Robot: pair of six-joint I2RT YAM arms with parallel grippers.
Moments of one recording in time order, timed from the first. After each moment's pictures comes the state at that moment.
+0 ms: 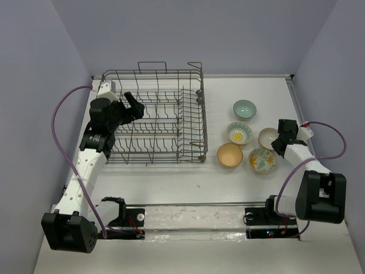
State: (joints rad) left arm -0.11 1.03 0.94 -0.23 0.11 -0.43; right arm -0.14 1.29 0.65 -0.29 0.45 0.79
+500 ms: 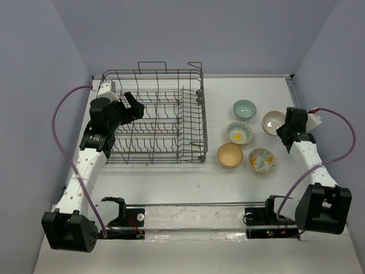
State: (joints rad) left arm -0.11 1.04 0.94 -0.23 0.12 -0.43; right arm -0.14 1.19 0.80 -0.36 0.43 0.76
